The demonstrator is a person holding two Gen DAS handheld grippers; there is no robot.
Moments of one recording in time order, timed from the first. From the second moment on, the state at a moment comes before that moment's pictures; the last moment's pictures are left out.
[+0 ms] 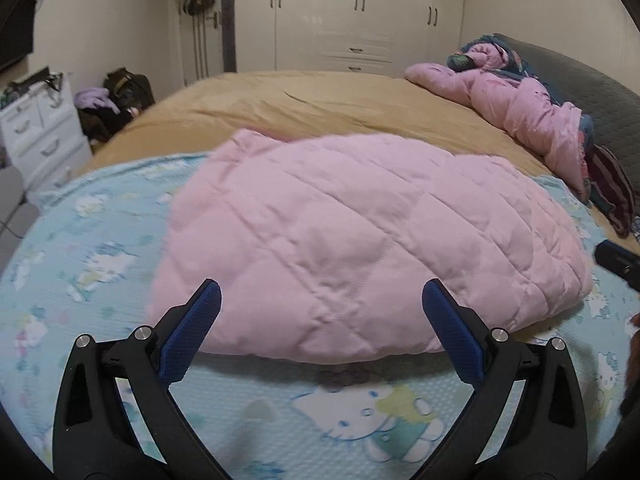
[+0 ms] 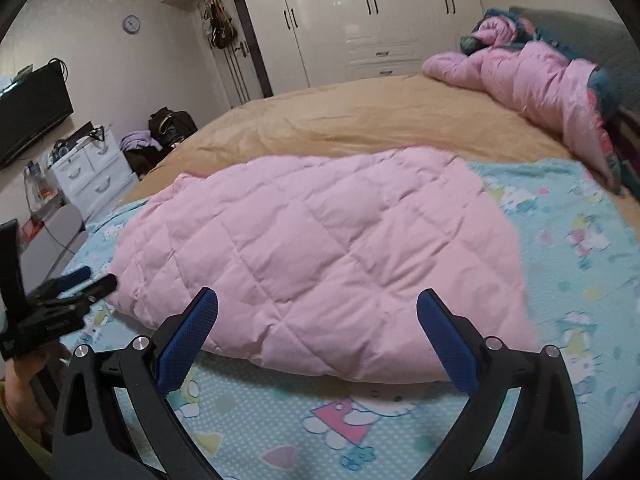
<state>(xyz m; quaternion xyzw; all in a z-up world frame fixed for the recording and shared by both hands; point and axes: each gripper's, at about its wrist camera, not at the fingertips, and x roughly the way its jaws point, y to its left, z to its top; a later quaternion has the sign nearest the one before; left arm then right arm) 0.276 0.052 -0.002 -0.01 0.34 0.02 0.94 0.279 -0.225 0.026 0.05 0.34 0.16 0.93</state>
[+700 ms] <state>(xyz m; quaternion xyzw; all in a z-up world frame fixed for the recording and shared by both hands) 0.308 0.165 -0.019 -0.05 0.38 0.06 0.92 0.311 -0.322 0.003 0.09 0.38 0.11 0.91</state>
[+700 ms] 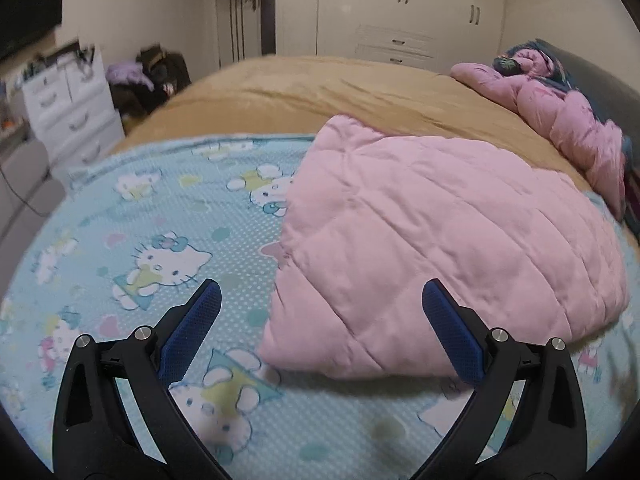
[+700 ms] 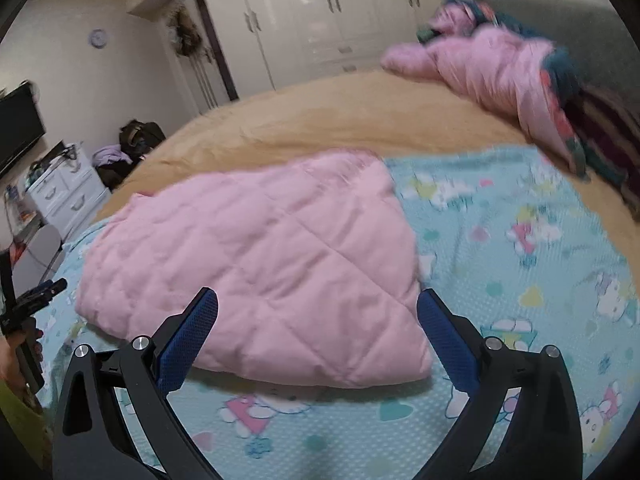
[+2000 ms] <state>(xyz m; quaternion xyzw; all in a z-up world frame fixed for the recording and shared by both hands) 0.401 0.155 -0.071 -0.09 0.41 -0.03 0.91 0.420 -0.328 -0.087 0.21 0.49 0.23 0.81</state>
